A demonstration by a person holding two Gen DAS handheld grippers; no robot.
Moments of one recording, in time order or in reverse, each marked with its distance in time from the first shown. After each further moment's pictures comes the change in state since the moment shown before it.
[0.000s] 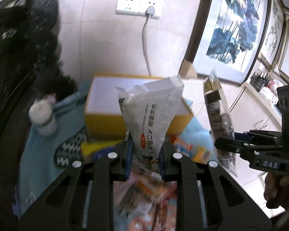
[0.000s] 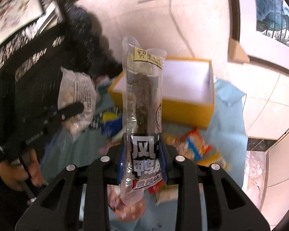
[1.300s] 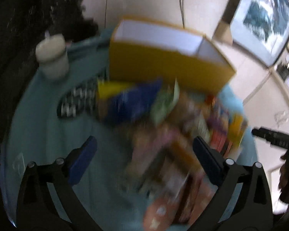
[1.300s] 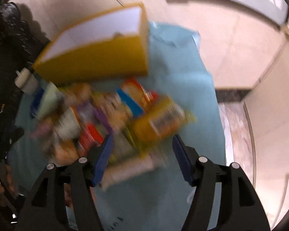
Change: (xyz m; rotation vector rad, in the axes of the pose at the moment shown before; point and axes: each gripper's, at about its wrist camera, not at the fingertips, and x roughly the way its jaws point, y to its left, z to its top) left arm 0.066 0.051 -0.108 -0.104 0.263 0.146; right arm 0.066 -0.098 -0.096 0.267 0.222 -0.275
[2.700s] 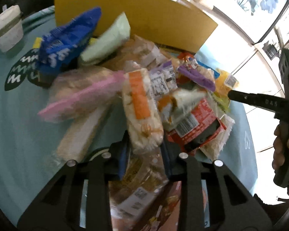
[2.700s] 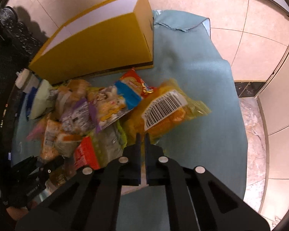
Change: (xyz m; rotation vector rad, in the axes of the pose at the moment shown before) left arm 0.063 -0.052 -0.037 0.026 0.124 -0.156; right arm 0.034 -0.010 0.008 0.002 0.004 0.120
